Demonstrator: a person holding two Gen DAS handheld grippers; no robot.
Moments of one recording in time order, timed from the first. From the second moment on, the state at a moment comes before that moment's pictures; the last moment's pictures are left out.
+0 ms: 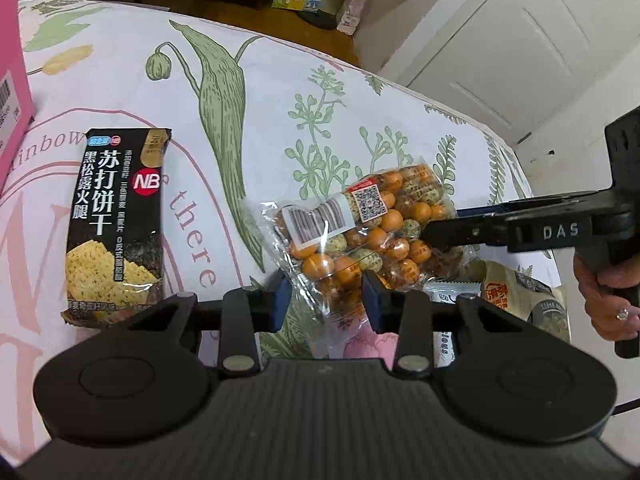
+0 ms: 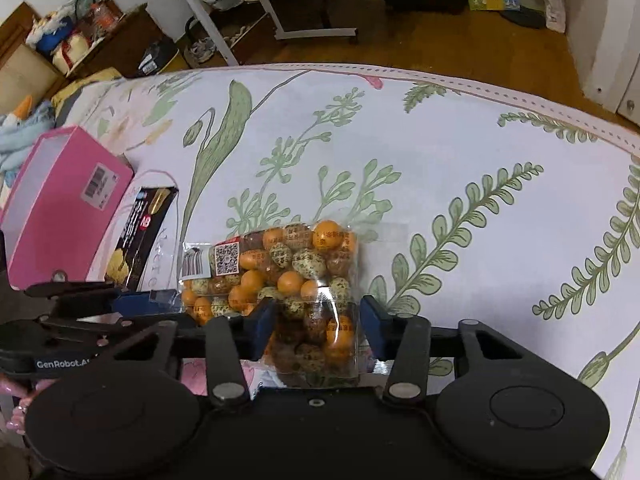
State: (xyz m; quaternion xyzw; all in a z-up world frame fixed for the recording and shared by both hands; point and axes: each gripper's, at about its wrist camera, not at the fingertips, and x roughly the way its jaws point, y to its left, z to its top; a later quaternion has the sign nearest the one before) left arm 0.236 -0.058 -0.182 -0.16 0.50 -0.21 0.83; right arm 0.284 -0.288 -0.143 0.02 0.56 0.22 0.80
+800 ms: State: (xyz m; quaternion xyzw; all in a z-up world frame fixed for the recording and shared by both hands) left arm 0.232 -0.046 -0.134 -0.12 0.50 -0.19 0.84; right arm 0.252 -0.257 -0.108 0.05 0.53 0.19 0.82
